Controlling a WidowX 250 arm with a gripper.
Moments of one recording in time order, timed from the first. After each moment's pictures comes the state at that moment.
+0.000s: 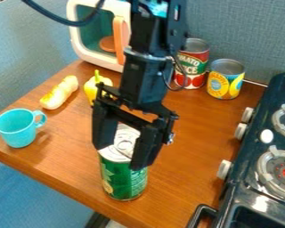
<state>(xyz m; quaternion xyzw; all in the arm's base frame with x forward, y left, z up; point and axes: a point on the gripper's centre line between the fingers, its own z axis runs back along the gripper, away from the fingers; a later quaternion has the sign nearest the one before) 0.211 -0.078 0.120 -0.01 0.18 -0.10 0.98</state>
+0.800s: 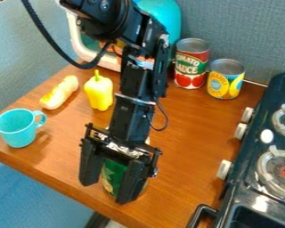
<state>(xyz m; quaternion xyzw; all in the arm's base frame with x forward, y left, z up) 0.198 -0.060 0.071 -0.03 0.30 -0.05 0.95</state>
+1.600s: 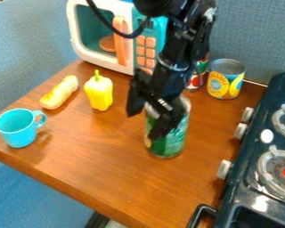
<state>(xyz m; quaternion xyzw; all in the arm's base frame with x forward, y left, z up) 0.325 -0.054 0.079 0.12 0.04 -0.18 0.98</state>
